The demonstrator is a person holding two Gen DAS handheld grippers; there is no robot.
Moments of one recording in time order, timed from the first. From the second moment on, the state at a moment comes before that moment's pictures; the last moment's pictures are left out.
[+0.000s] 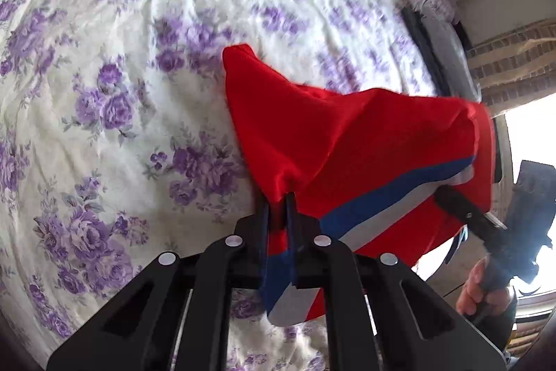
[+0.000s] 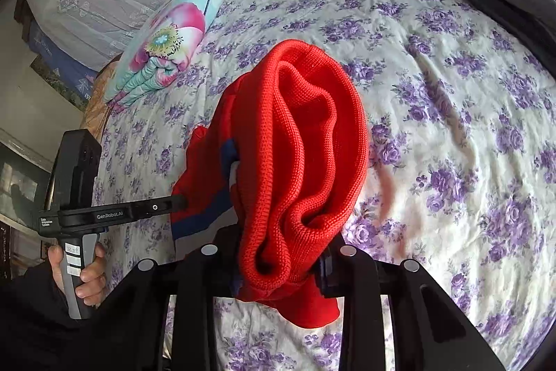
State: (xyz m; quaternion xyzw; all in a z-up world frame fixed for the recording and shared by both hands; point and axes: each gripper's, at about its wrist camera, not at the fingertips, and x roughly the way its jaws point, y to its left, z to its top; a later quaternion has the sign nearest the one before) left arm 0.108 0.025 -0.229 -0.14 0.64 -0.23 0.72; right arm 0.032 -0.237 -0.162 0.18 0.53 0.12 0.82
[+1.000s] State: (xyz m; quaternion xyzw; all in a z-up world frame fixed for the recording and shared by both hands) left arm 0.267 0.004 -0.131 -0.12 0.49 -0.20 0.84; right arm 0.189 -0.269 -0.143 0.23 0.37 0.04 0.90
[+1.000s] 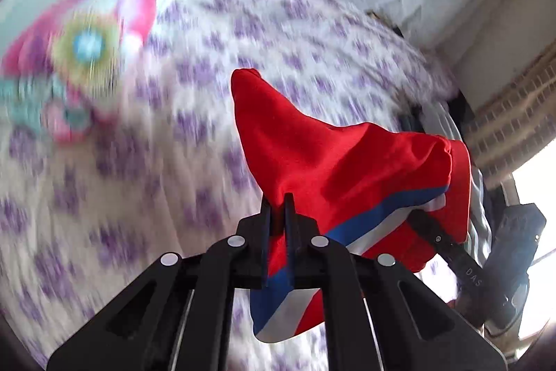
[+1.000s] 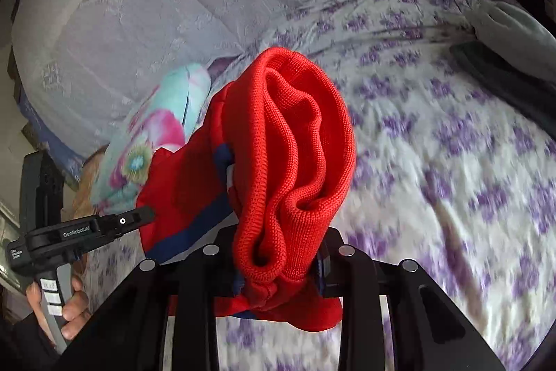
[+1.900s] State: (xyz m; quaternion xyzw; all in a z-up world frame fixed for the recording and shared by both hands) left arm 0.401 -0.043 -0.183 -0.08 0.48 -0.04 0.87; right arm 0.345 -0.310 -0.179 0.19 0.41 -0.03 0.89
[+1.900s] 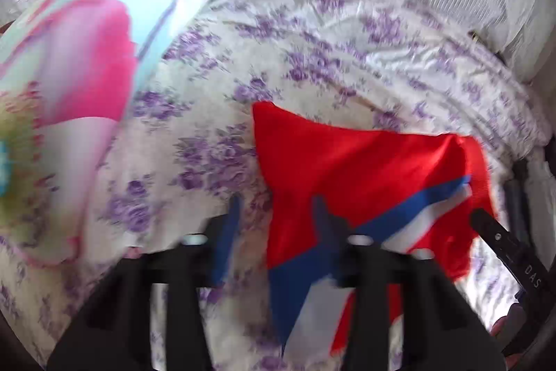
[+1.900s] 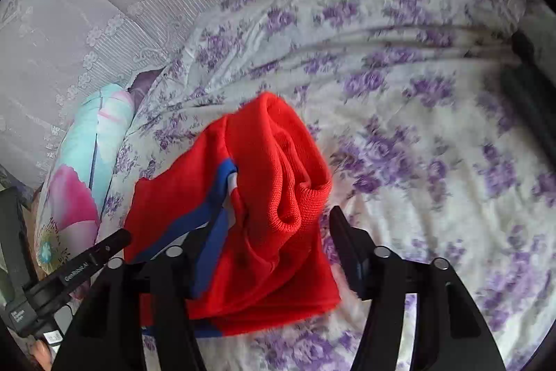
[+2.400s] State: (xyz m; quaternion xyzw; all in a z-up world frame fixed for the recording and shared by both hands) left arm 0.172 -0.022 -0.061 -0.10 0.52 -0.14 0.83; right arm 0.119 -0.222 -0.057 0.03 0.47 -0.05 0.88
